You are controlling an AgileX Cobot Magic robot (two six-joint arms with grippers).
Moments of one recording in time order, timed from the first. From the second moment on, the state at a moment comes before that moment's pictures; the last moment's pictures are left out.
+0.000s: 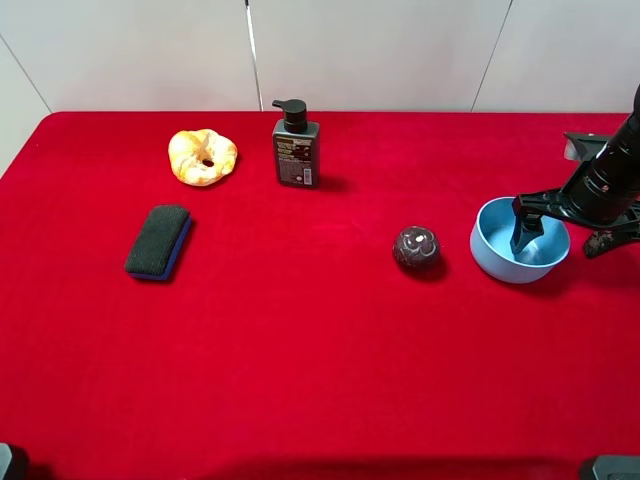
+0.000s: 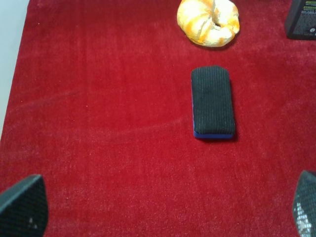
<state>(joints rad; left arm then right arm) -0.01 0.00 -0.49 -0.06 1.06 0.11 -0.05 1.87 -0.91 0.06 0.64 0.00</state>
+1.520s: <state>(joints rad) -0.01 0.00 -0.49 -0.06 1.06 0.11 -0.05 1.85 -0.91 0.07 0.64 -0.01</state>
